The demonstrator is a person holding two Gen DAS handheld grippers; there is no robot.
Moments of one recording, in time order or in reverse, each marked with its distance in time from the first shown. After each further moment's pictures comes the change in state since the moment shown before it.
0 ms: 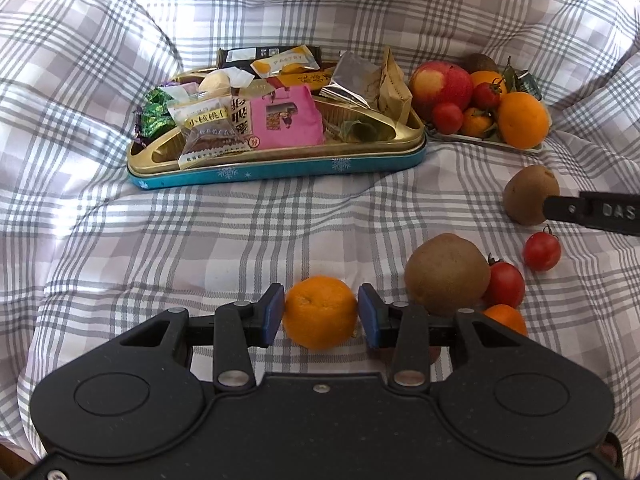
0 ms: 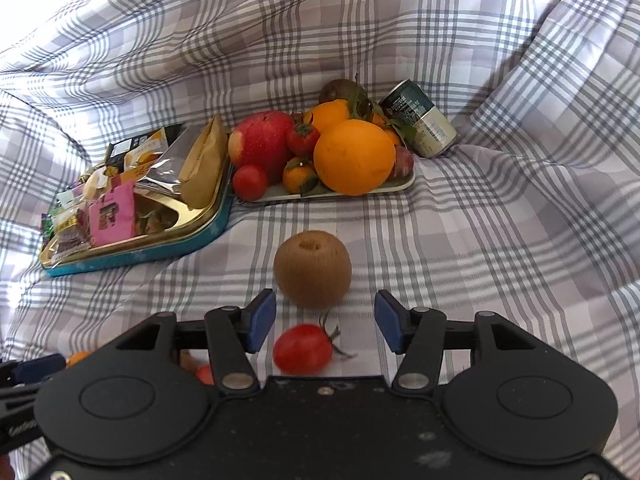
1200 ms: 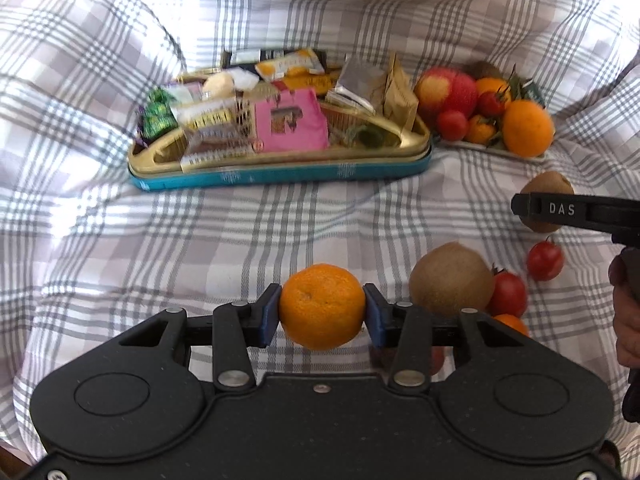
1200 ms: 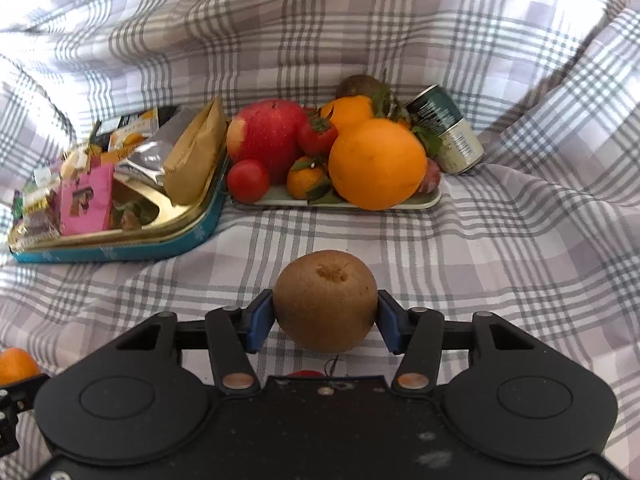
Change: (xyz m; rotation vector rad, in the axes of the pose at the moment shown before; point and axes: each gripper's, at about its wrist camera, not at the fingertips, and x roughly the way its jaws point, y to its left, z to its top) left arm -0.003 0.004 0.003 -0.024 -0.016 -0.009; right arm 0.039 0.012 0.008 -0.099 -0.035 -0.029
